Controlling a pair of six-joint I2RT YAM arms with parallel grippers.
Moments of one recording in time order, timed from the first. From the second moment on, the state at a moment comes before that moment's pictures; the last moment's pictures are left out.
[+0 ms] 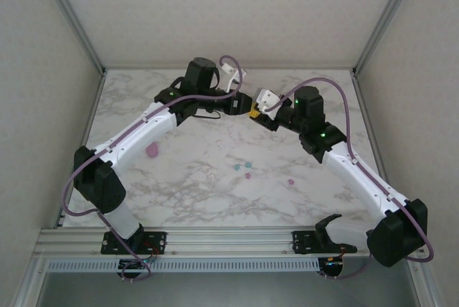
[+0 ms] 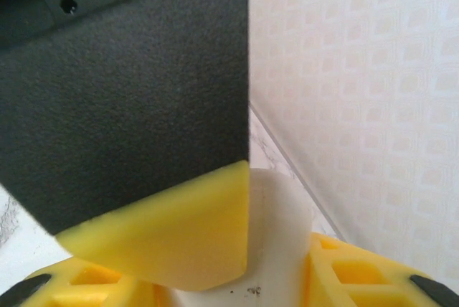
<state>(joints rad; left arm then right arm) -0.66 1.68 1.60 -0.45 0.63 -0.41 0.50 1.21 1.04 -0.15 -0.37 -0.64</state>
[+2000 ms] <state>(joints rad) -0.63 1.63 1.52 -0.24 0.75 -0.55 0.44 1.14 0.96 0.04 -0.48 -0.66</state>
